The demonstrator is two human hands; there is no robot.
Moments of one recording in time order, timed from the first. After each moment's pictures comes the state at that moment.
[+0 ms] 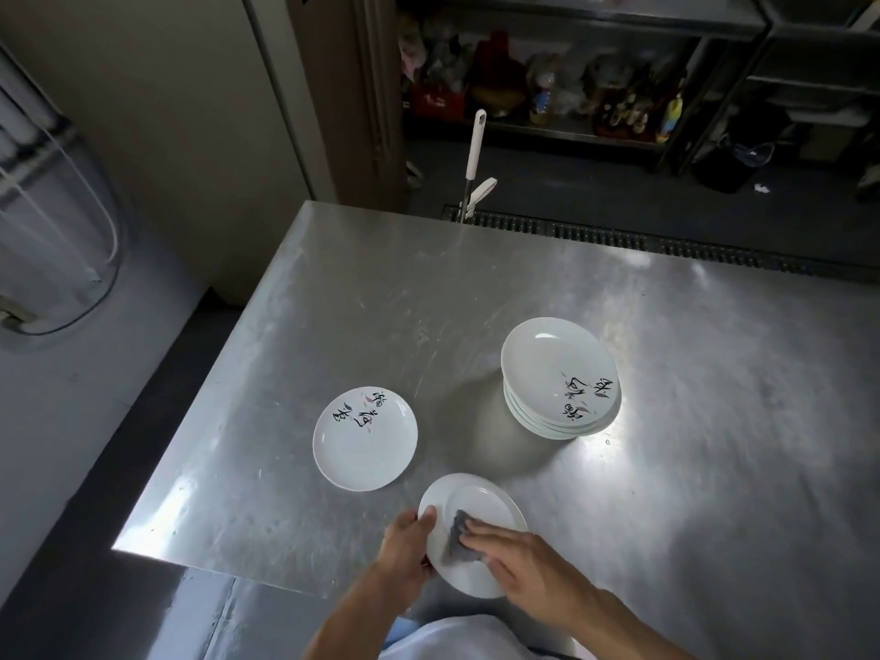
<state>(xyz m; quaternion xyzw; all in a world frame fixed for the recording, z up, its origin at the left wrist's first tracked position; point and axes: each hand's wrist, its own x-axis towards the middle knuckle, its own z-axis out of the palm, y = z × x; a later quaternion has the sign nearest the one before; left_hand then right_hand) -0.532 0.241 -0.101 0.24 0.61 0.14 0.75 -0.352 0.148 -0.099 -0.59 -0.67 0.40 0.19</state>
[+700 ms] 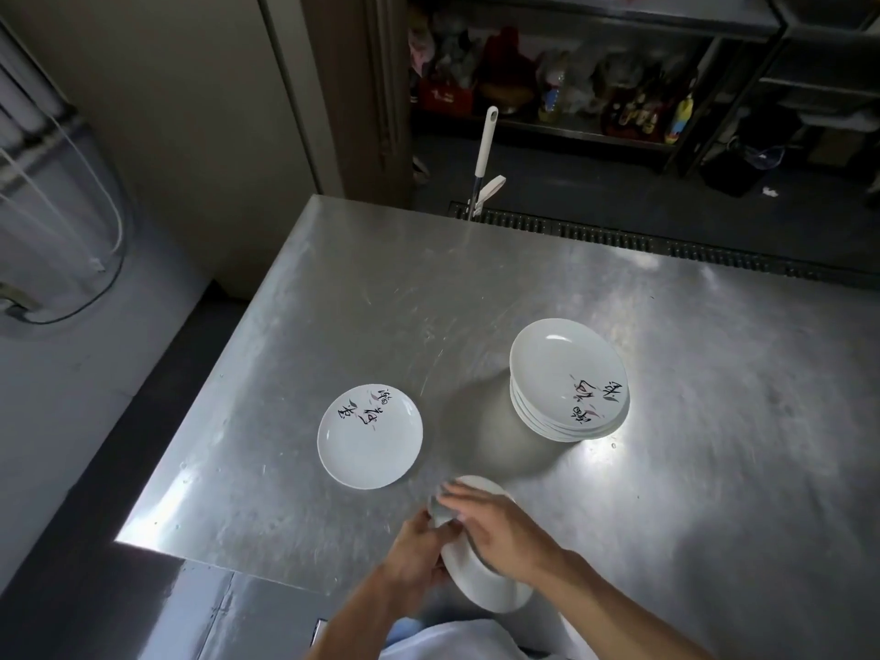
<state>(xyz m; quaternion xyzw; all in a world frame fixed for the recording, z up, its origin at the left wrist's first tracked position) -0.536 0.232 -0.083 0.26 0.52 0.15 0.80 -0.373 0.203 -0.101 -0.62 -0.65 0.39 0.21</state>
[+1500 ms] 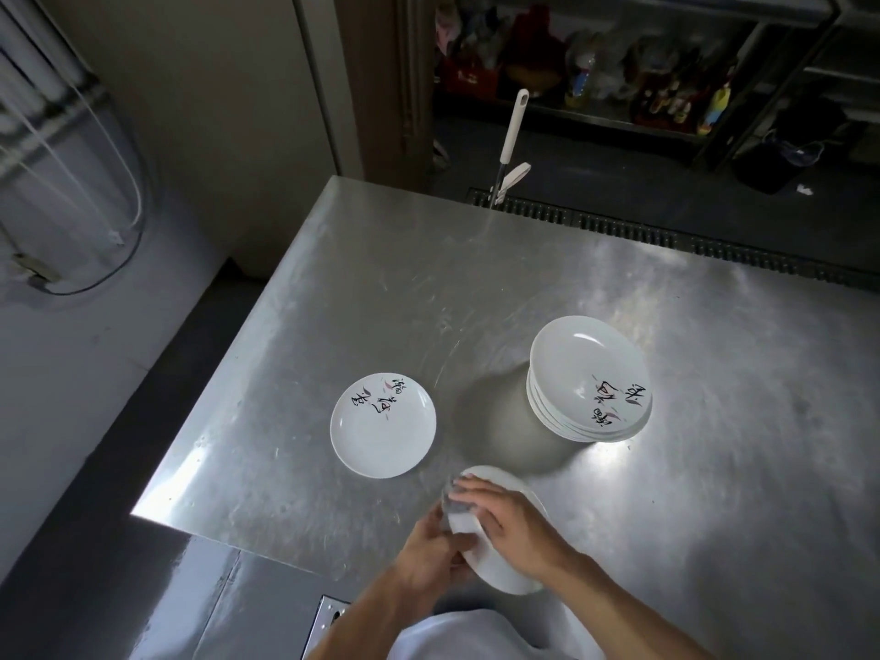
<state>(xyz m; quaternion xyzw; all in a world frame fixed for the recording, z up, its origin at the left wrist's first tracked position) -0.538 0.224 -0.101 0.22 0.49 0.16 0.82 -0.373 0.207 -0.104 -0.61 -0.63 0.43 0.22</state>
